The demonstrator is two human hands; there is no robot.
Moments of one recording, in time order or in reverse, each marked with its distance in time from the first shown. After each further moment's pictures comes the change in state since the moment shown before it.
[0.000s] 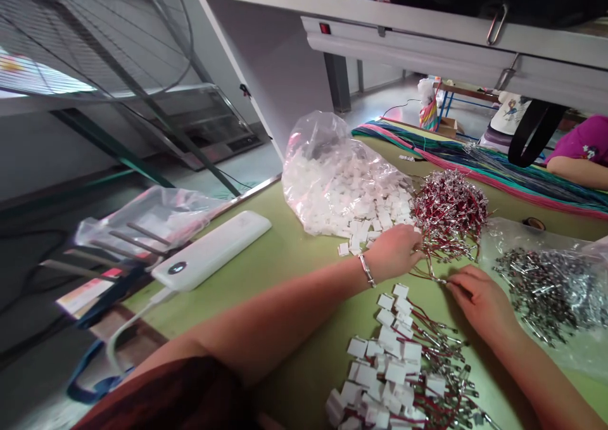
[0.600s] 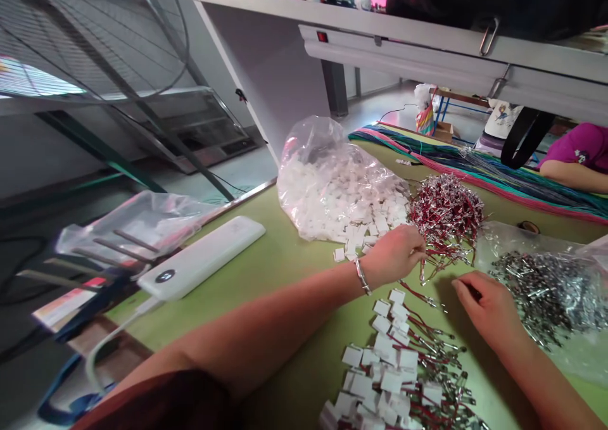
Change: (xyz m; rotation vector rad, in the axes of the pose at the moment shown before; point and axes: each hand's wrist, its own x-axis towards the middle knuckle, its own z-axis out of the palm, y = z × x) left_hand 0.000 0.001 -0.001 -0.183 0.134 0.164; right_hand -0.004 -0.003 -0.011 0.103 0.116 0.063
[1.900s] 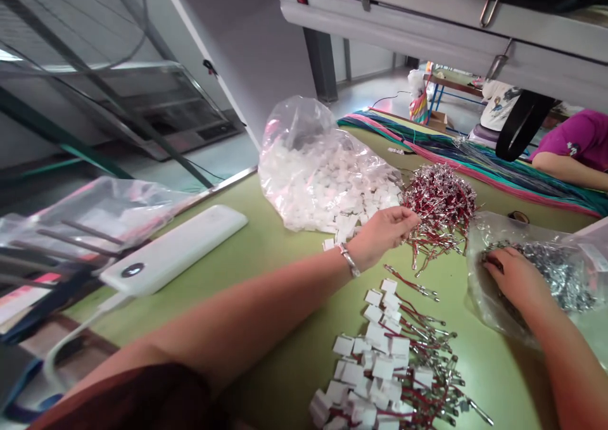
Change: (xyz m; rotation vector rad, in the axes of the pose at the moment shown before) left_hand 0.005 0.010 -0.012 -1.078 0.101 -0.530; right_hand 0.018 0.080 -0.046 -0.619 -0.156 0.149
